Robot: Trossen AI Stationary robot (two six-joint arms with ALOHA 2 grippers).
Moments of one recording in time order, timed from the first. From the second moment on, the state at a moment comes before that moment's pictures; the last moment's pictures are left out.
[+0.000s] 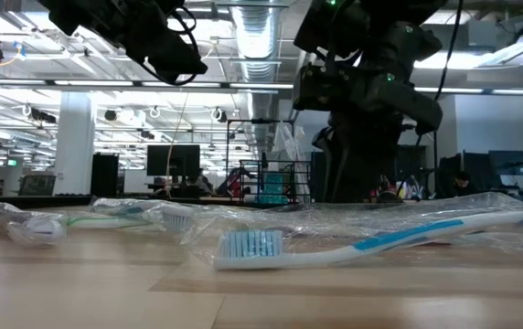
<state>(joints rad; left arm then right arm) 0.06 1.10 0.67 -0.03 0.15 0.07 0.16 1.82 1.08 -0.41 -0.02 0.03</state>
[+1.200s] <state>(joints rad) 0.06 1.10 0.67 -0.02 0.15 0.07 0.18 1.88 1.08 -0.37 0.03 -0.03</state>
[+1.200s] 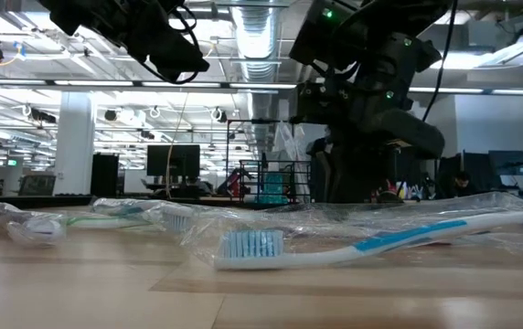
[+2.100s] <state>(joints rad) 0.06 1.10 0.67 0.12 0.15 0.07 0.08 1.41 1.07 -0.28 0.06 -0.20</state>
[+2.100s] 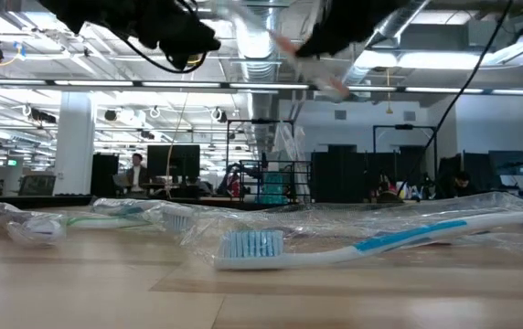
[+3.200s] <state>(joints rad) 0.06 1.18 0.67 0.71 0.15 0.15 0.04 1.38 1.07 0.06 0.05 -0.25</state>
